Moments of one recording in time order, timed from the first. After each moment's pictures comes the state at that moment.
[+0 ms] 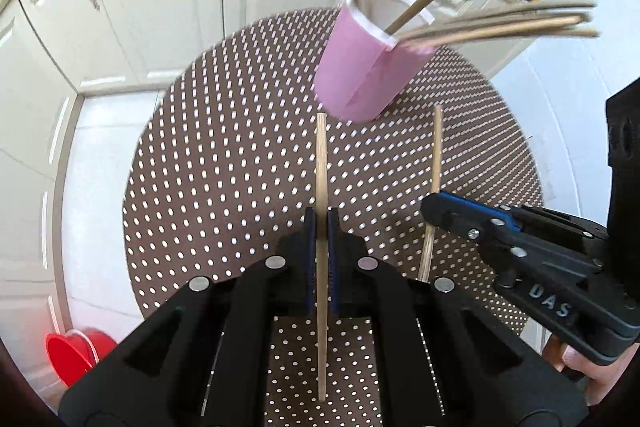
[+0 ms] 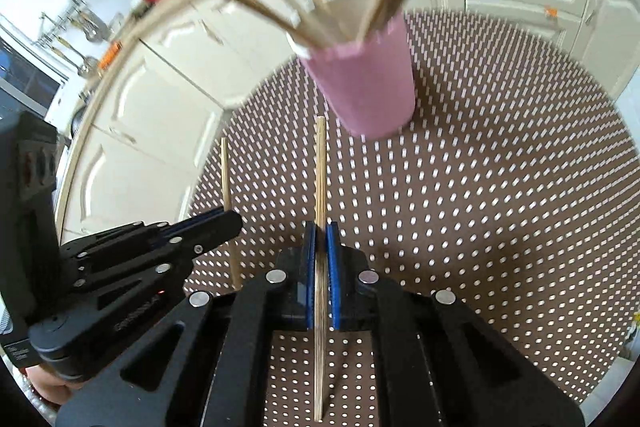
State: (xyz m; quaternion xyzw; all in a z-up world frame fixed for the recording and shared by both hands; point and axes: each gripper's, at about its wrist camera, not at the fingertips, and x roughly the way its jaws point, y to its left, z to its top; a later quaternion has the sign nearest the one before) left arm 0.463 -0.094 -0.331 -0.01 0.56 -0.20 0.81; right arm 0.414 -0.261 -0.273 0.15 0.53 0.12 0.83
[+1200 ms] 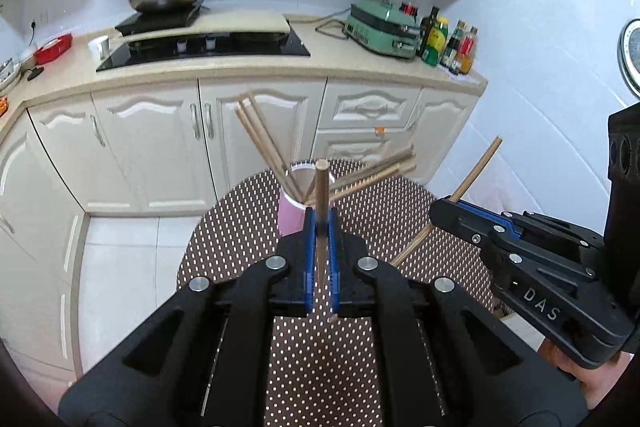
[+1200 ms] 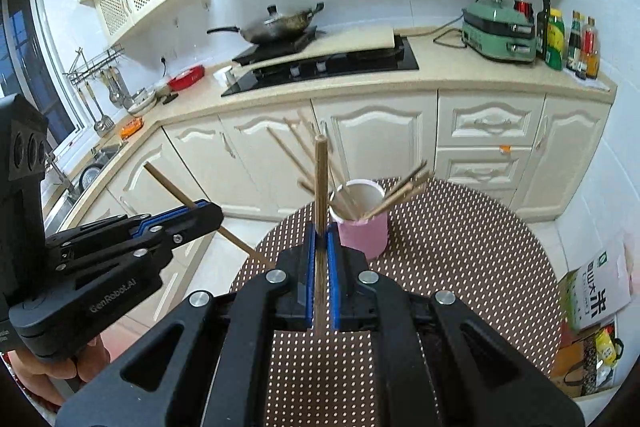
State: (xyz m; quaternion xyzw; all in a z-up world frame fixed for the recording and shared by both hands) left arm 0.402 -0.090 -0.161 0.01 0.36 -0.25 0.90; right arm 0.338 -0.257 -0.137 0.10 0.34 0.07 0.93
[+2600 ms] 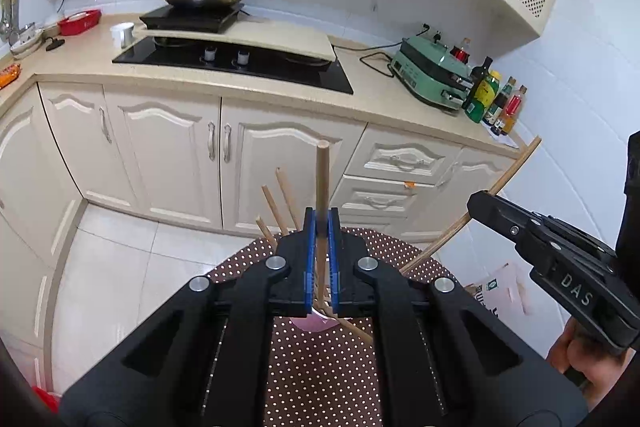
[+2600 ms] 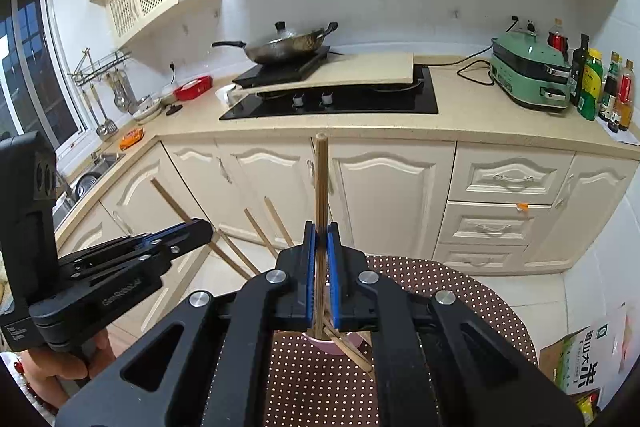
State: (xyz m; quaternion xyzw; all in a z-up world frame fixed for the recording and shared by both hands) left arm 0.522 -0.111 -0.168 -0.07 0.36 -0.19 0.91; right arm 0.460 -0.294 -0.121 0.06 0.32 0.11 0.94
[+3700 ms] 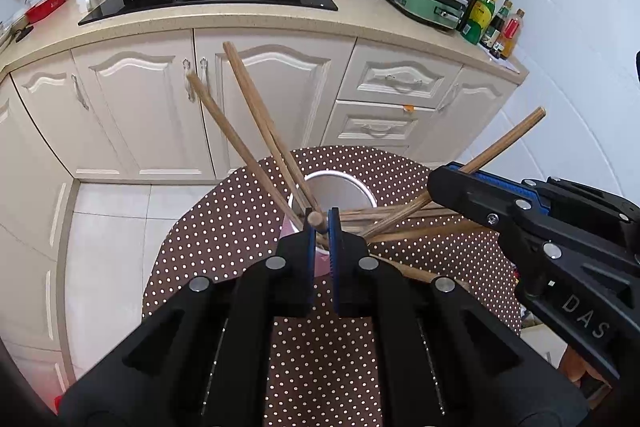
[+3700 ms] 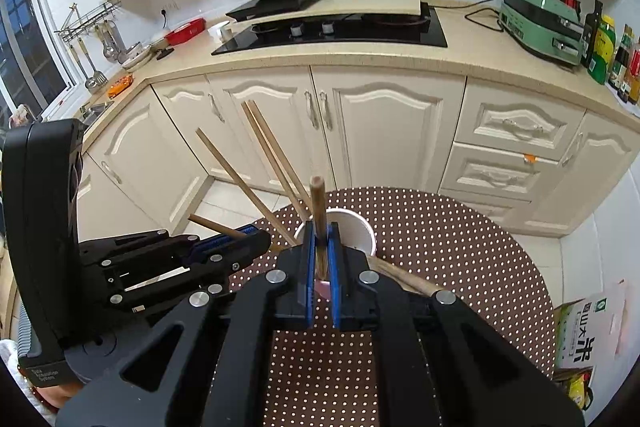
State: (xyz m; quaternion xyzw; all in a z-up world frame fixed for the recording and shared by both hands) left arm 0.518 -0.142 -0.248 -0.01 0.44 -0.22 0.87; right arm 0.467 -0.274 -0.183 0.05 0.41 0.11 0.90
